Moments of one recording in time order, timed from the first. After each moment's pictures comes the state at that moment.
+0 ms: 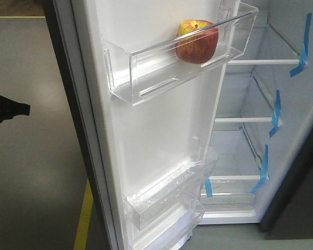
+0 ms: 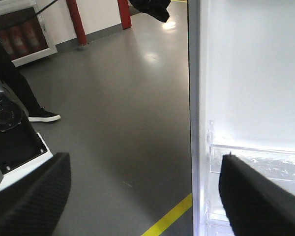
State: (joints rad) left arm 0.06 1.61 -1.20 -0.22 0.59 0.21; right arm 0.24 0.06 -0.46 0.81 1.00 -0.60
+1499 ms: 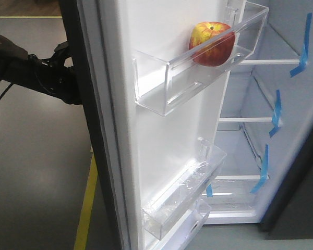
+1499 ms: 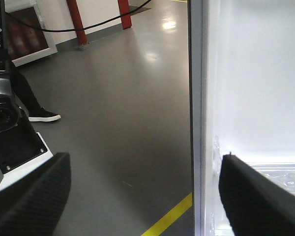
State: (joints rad) left arm -0.12 1.96 -1.65 -0.90 1.03 0.70; right arm 0.24 0.06 -0.46 0.81 1.01 -0.60
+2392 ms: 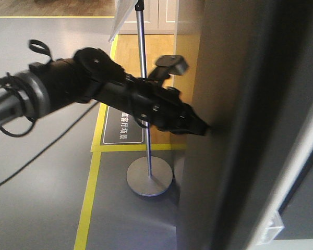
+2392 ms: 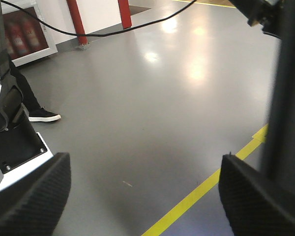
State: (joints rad) left arm -0.59 1.94 -1.65 -0.96 0.90 0.72; right arm 0.24 0.06 -0.46 0.81 1.01 -0.60
